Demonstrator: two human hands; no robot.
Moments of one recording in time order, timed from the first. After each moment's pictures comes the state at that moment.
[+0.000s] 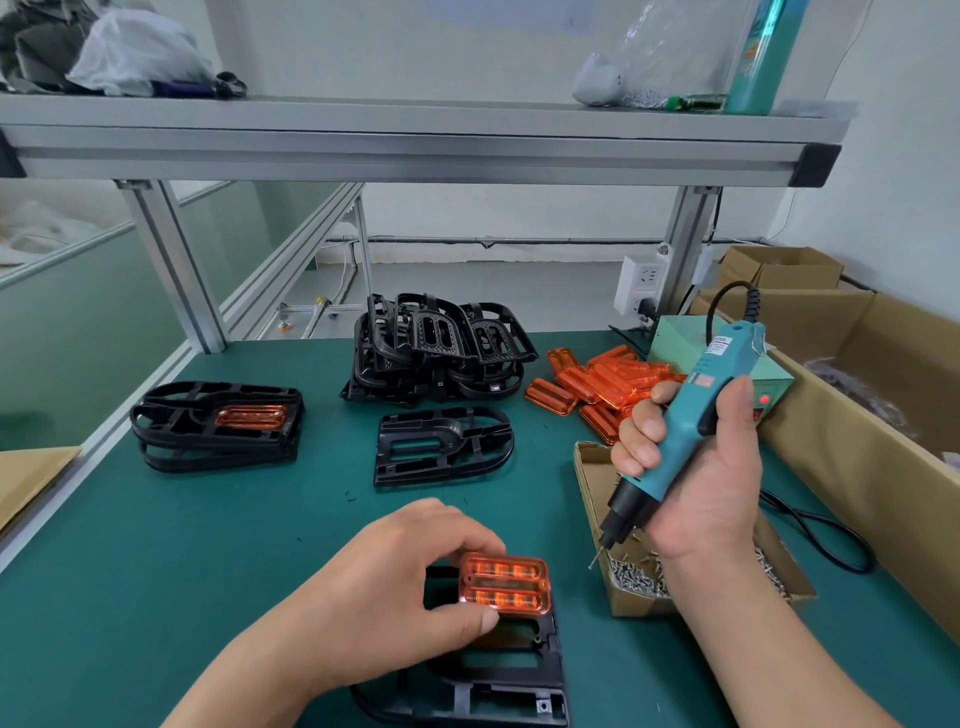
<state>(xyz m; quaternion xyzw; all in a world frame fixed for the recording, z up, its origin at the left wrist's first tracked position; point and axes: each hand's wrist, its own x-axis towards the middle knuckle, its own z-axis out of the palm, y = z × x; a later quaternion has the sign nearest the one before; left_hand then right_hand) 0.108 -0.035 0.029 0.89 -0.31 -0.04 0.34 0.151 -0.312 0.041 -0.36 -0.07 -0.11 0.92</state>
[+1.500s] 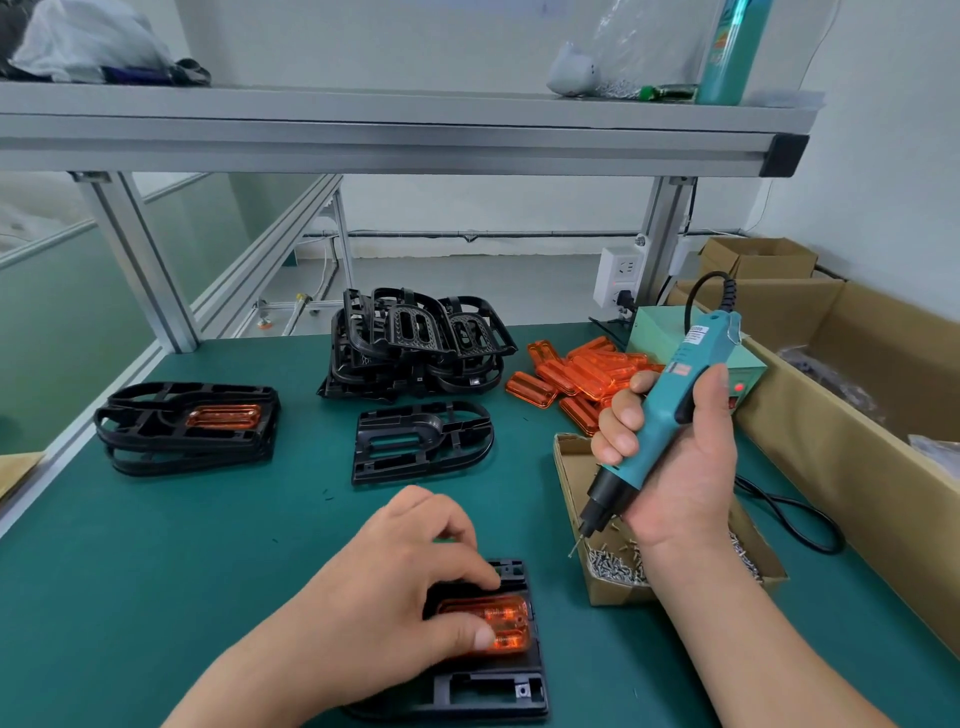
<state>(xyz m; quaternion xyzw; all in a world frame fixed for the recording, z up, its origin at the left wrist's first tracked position) 0.103 -0.047 0.026 0.90 -0.35 -0.03 0.25 0.152 -0.315 0.040 -0.36 -0.07 -0.11 0.93</state>
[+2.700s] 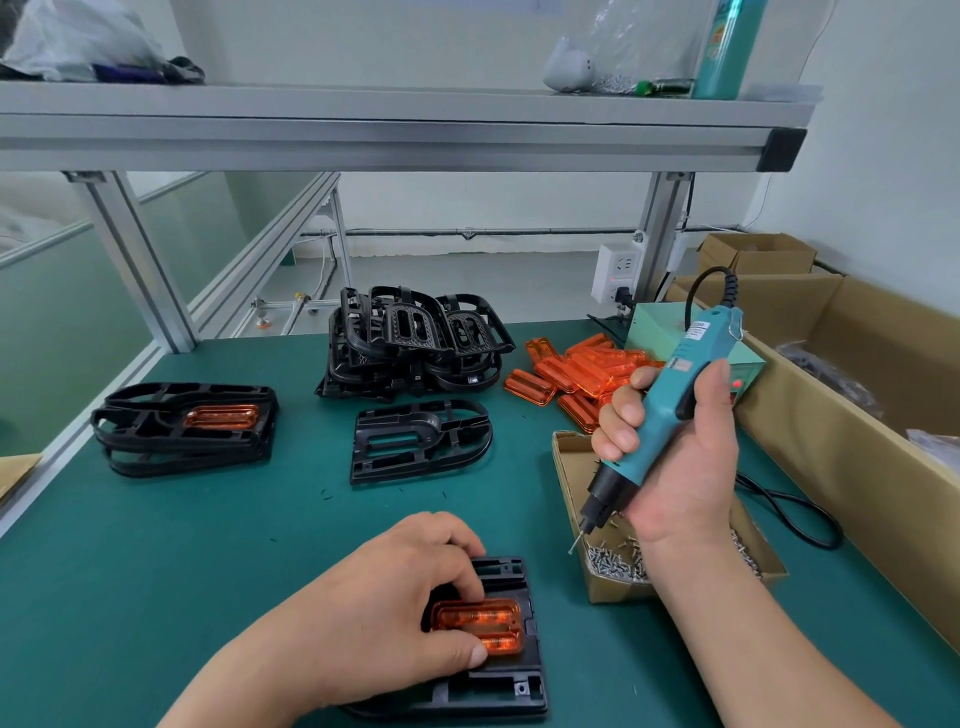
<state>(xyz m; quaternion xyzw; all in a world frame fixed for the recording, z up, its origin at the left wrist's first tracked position) 0.104 -0.046 0.025 0.90 -0.32 -0.12 0.27 0.150 -0.315 0.041 -0.35 -0.07 -0.12 0.93</state>
